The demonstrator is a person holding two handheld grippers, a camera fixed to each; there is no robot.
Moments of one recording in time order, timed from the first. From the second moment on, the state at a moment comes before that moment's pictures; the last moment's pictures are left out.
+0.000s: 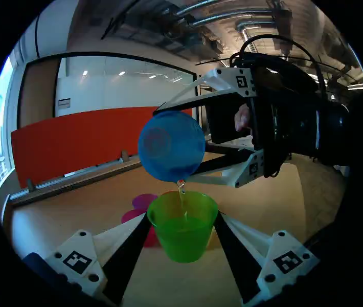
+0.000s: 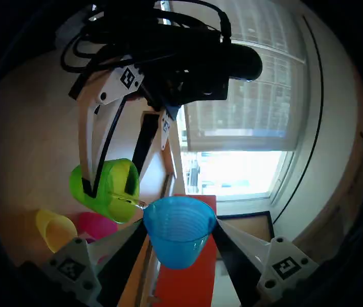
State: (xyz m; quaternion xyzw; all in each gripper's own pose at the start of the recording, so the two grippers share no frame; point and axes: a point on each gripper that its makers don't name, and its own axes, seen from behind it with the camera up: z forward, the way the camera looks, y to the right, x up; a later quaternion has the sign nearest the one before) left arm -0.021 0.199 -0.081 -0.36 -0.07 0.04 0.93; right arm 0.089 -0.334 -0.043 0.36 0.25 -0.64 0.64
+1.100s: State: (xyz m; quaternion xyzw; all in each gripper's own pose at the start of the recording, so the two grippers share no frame) left arm -0.022 0.197 -0.081 -0.36 -0.07 0.04 0.93; right arm 0.083 -0.335 -0.049 0.35 0.26 -0.66 0.61
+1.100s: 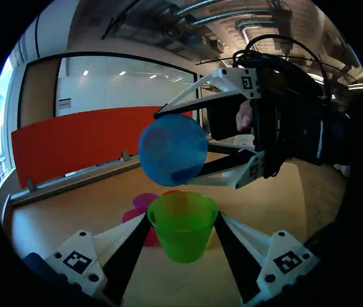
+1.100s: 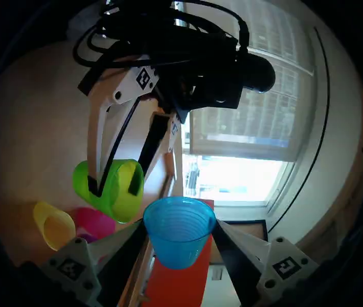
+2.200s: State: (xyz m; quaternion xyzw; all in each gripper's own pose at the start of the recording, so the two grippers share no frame) left arm -0.024 0.196 -0.069 -0.35 -0.08 0.04 0.93; right arm 0.065 -0.304 -0.039 0.41 0.10 -0.38 0.83
